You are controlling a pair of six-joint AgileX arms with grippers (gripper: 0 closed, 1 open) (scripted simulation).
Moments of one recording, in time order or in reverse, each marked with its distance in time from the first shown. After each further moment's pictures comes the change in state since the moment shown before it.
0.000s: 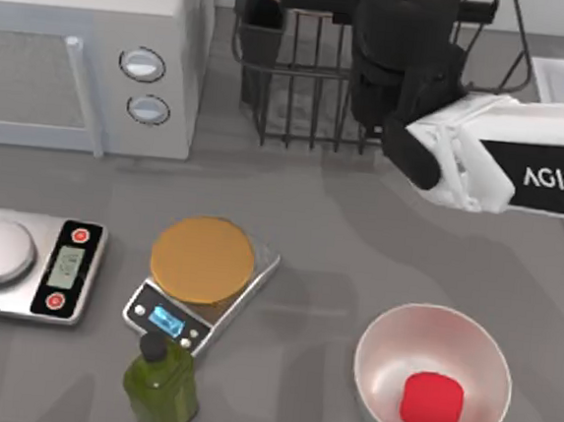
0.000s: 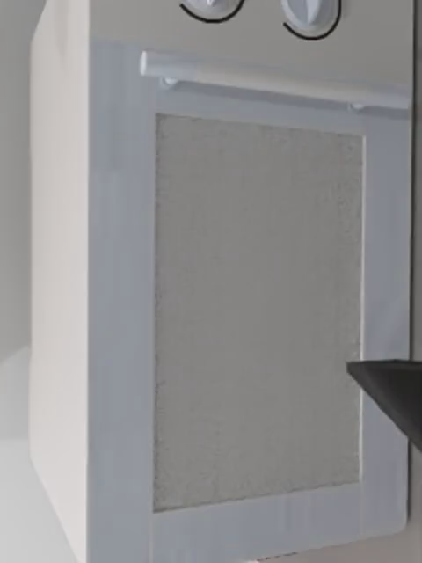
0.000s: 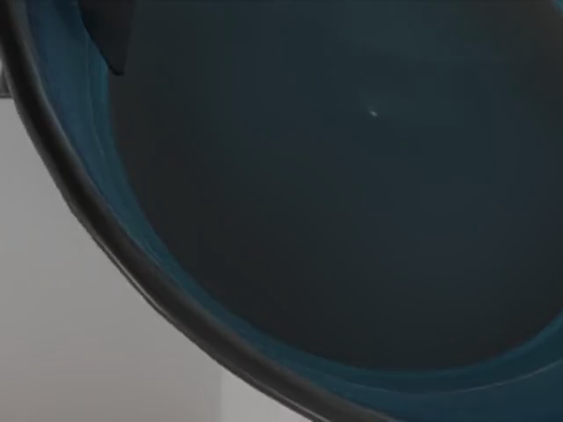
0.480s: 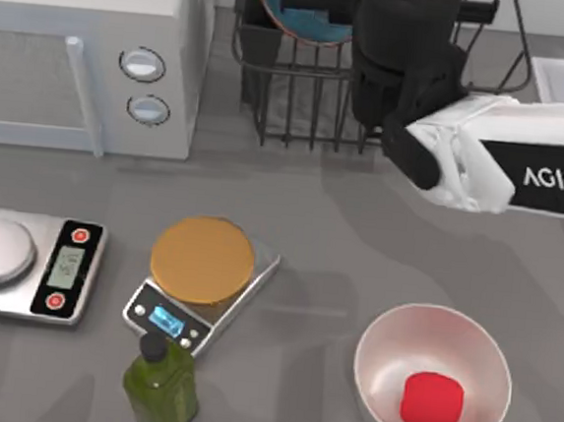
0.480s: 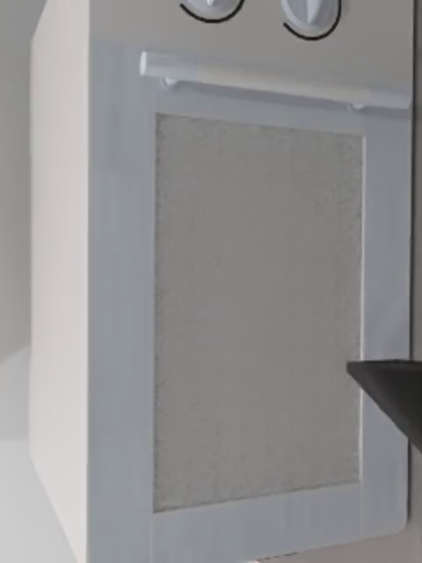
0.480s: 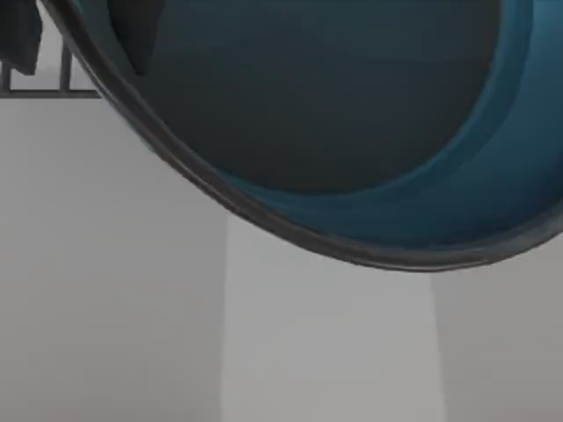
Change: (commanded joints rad) left arm 0.000 0.000 0.000 0.000 0.000 0.000; right arm 0.000 0.000 0.000 0.000 0.000 0.000
